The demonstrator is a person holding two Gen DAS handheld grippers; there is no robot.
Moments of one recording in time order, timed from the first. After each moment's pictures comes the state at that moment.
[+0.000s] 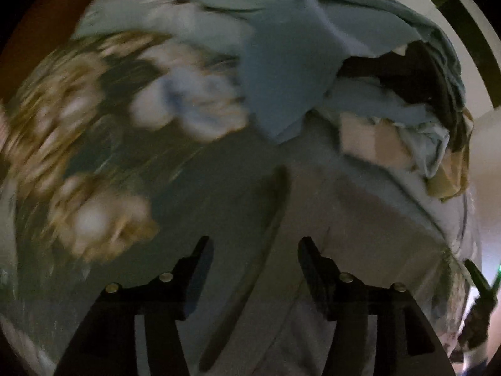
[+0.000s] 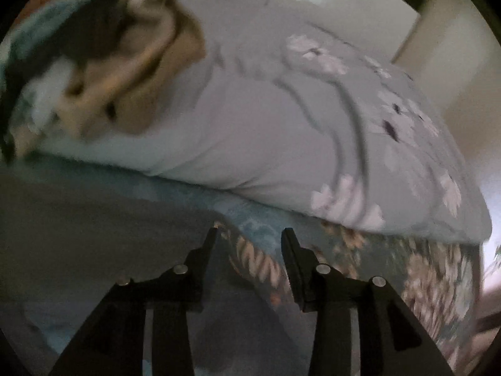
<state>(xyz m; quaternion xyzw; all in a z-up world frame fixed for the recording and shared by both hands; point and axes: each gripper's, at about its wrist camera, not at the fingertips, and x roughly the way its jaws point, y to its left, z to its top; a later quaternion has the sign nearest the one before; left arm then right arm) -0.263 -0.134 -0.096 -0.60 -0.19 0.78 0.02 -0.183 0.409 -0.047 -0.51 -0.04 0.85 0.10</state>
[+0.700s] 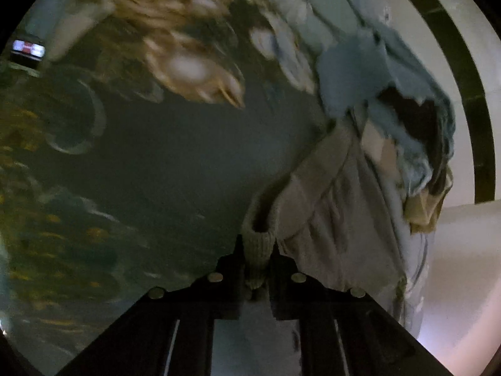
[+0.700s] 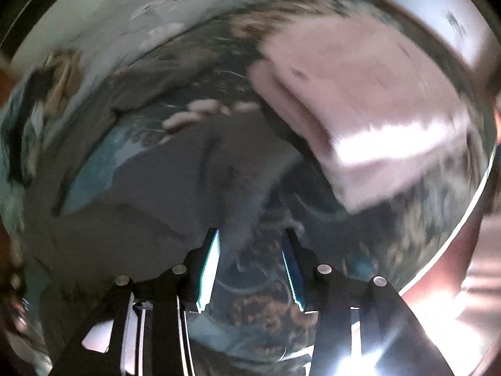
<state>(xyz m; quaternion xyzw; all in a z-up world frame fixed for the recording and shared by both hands) -0.124 -0.187 -0.131 -0.53 -0.39 0.75 -0.04 0.219 0.525 -0.069 -0.53 0.30 0.75 0.25</state>
